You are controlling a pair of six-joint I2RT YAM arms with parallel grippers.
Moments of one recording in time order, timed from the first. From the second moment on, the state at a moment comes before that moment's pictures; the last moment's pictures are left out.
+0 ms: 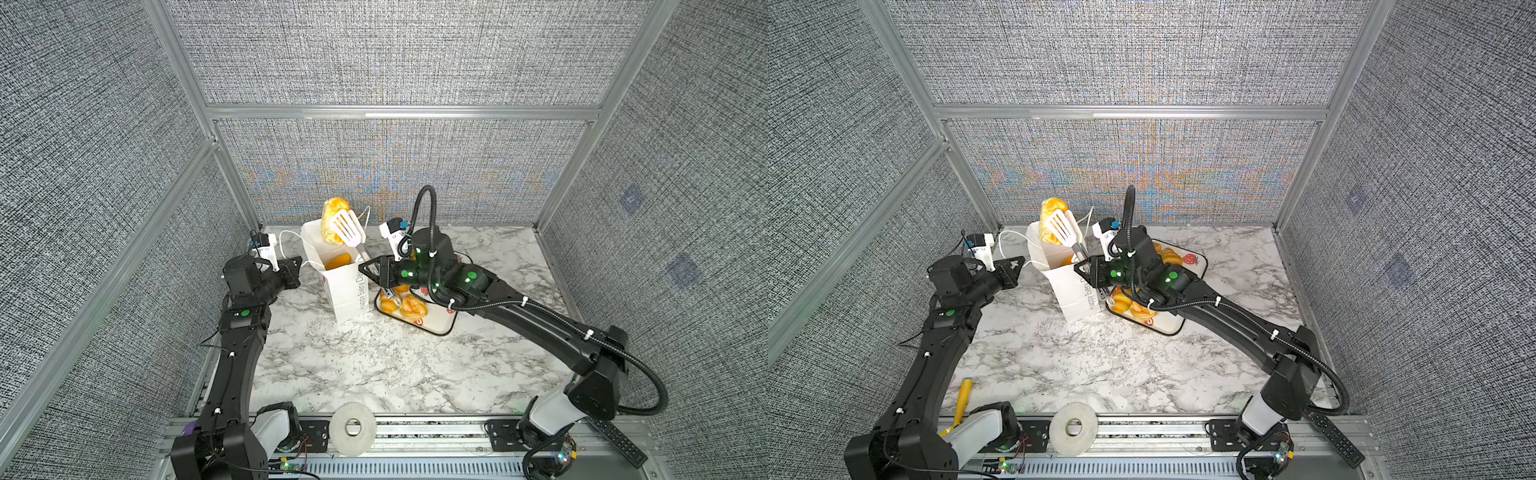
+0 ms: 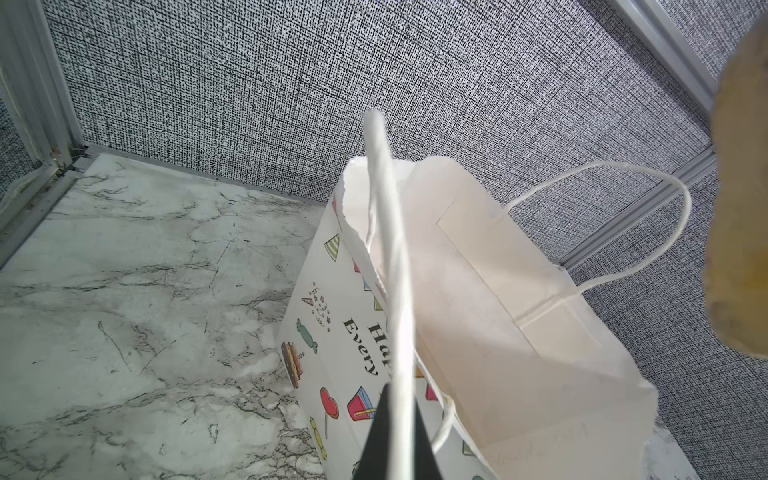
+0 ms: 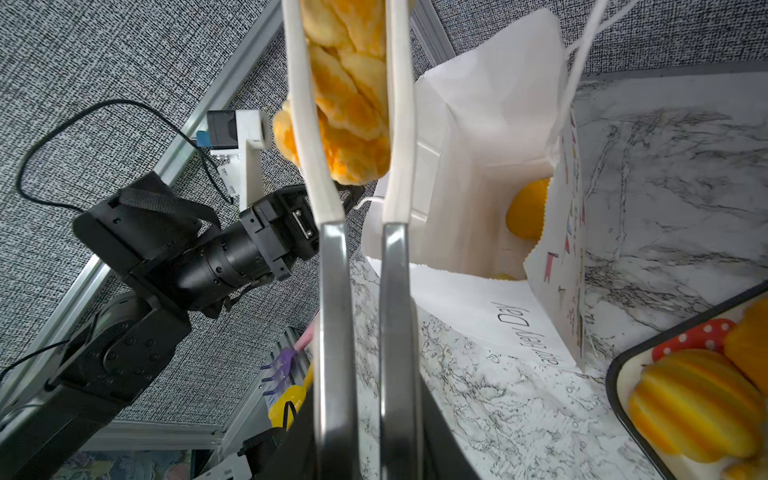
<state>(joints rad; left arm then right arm) 0.14 1.08 0.83 -0.10 0.54 -0.31 0.87 1.61 1.57 -0.30 -0.24 0.62</state>
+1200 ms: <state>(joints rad) 0.14 1.08 0.83 -0.10 0.54 -0.31 0.87 1.88 1.91 -0.63 -0.24 0.60</state>
